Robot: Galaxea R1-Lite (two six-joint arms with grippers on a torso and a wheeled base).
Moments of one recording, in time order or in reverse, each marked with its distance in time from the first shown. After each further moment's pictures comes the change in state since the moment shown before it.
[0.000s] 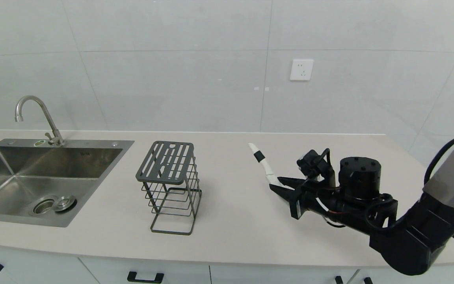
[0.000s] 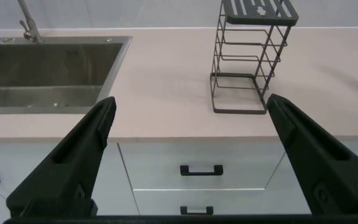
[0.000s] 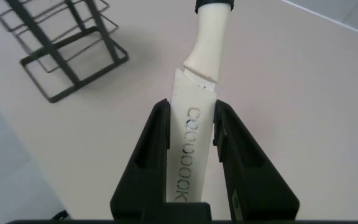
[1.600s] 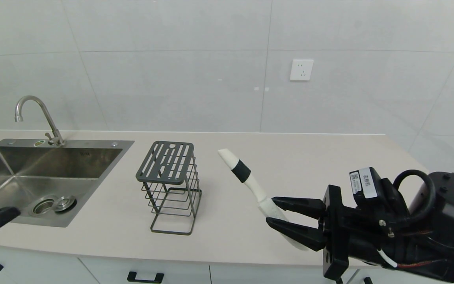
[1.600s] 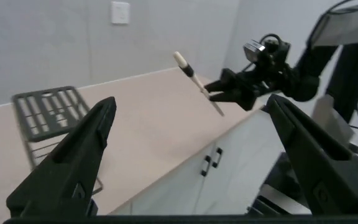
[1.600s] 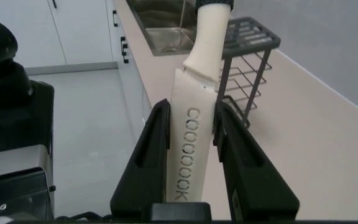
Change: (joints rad) left arm -0.333 0.585 -0.297 -0.470 -0.515 -0.250; right arm 0.201 -0.345 0.243 -0.156 0.258 -0.025
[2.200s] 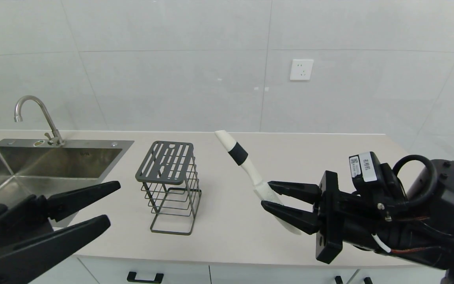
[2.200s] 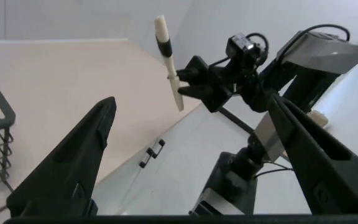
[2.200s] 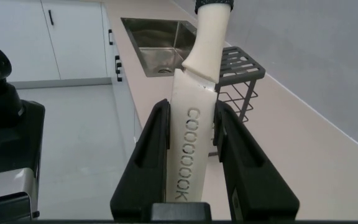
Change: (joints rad) left arm -0.109 0.406 0.002 -0.332 -0.039 -0.241; right arm 0.003 0.009 -0.070 -0.002 -0.003 -0.004
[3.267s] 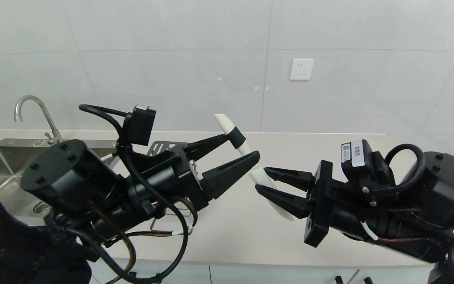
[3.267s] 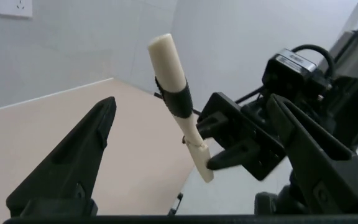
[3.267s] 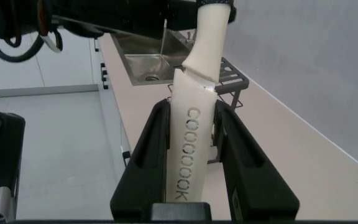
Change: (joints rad) left arm -0.275 0.789 -0.225 -0.762 0.188 0.076; right arm 0.013 0.017 -0.058 0.003 -0.091 -0.001
